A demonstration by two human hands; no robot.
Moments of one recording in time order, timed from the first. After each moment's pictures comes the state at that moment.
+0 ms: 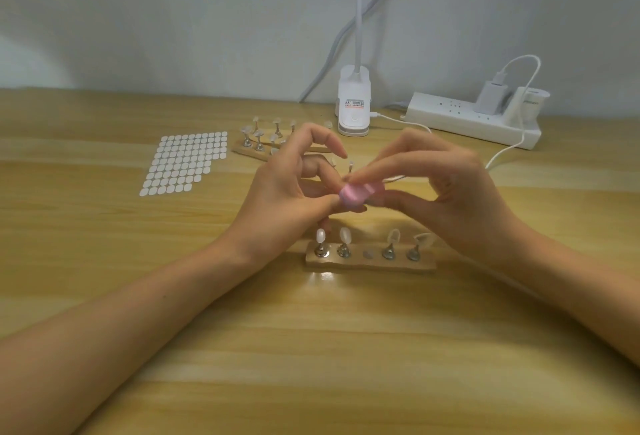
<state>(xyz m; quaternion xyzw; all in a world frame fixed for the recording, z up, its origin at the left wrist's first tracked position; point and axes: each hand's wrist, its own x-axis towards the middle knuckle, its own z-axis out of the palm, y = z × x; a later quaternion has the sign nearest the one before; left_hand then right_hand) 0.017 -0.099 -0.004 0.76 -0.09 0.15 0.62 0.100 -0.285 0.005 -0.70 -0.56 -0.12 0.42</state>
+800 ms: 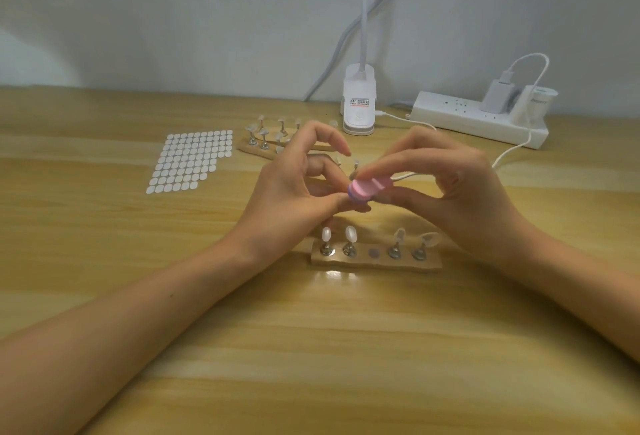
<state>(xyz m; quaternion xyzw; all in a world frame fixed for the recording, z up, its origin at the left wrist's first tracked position) 0.015 -0.101 -0.003 0.77 -0.08 0.16 0.62 0.103 -0.287 0.004 -0.71 -0.54 -0.11 0.43</state>
